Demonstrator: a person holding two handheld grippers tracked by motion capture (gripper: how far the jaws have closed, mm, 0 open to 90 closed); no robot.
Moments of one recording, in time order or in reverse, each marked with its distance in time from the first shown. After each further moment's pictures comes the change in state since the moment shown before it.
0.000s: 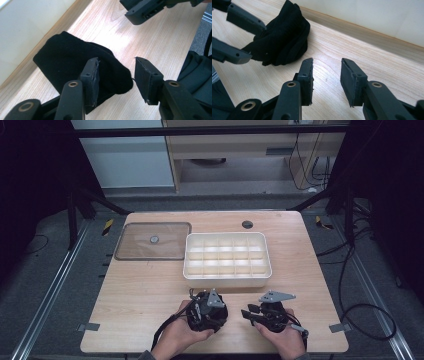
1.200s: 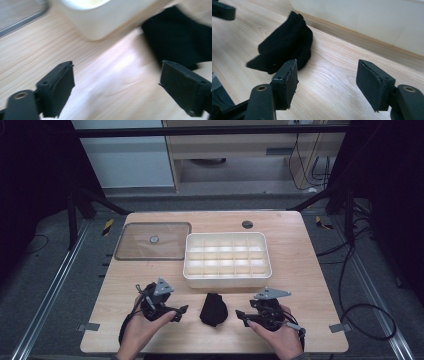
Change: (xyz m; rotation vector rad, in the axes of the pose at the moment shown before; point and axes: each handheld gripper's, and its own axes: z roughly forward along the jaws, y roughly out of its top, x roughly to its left) left arm 0.085 -0.090 -0.051 -0.142 0.261 -0.261; right arm 0.020 0.020 -0.005 0.031 -0.060 0.007
